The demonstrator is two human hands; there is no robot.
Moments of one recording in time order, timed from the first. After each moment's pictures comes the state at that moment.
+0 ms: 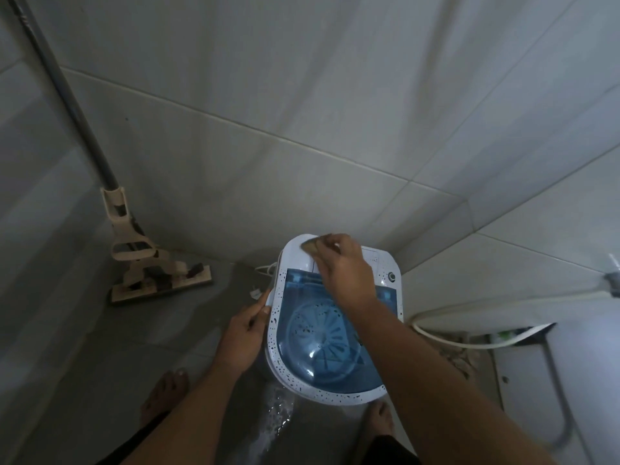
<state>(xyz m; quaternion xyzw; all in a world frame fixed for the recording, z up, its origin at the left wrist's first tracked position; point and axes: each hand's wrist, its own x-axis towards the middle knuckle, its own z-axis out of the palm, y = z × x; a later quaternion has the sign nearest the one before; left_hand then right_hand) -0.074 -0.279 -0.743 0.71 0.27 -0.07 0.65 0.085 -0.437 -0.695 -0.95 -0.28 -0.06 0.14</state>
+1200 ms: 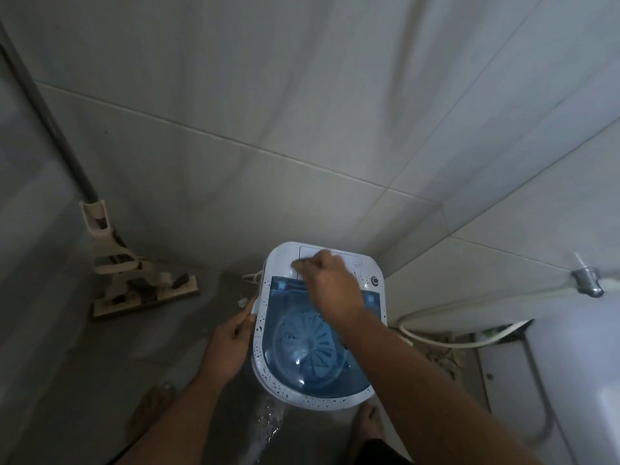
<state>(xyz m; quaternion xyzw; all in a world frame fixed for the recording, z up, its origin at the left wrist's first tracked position) -0.073 -0.279 -0.740 0.70 0.26 -0.07 0.66 0.070 -0.441 -0.670 -0.95 -0.29 0.03 0.07</state>
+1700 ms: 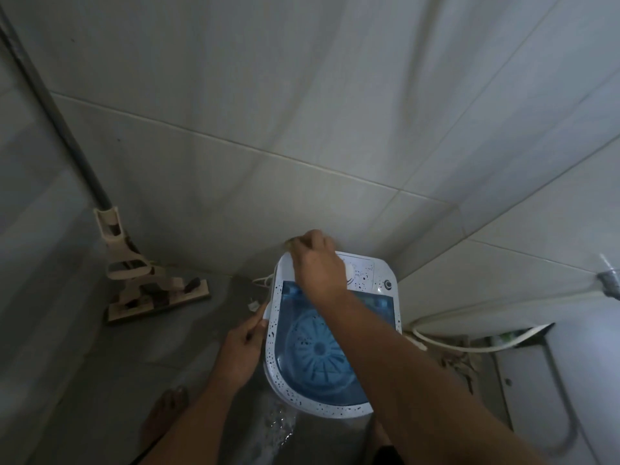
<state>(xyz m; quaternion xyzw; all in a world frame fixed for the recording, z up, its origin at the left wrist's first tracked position) -0.072 -0.278 -0.733 0.70 0.27 -0.08 0.66 0.095 -0.384 -0.683 -0.96 -0.27 -0.01 0.07</state>
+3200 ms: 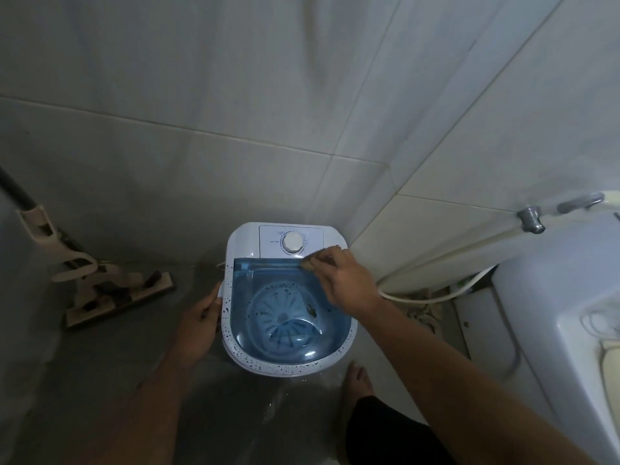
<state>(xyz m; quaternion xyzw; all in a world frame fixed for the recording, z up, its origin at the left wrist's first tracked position) -0.069 -0.286 -0.721 0.70 0.29 -0.07 0.65 0.058 -0.559 -0.691 -0.93 -0.33 -0.06 0.13</state>
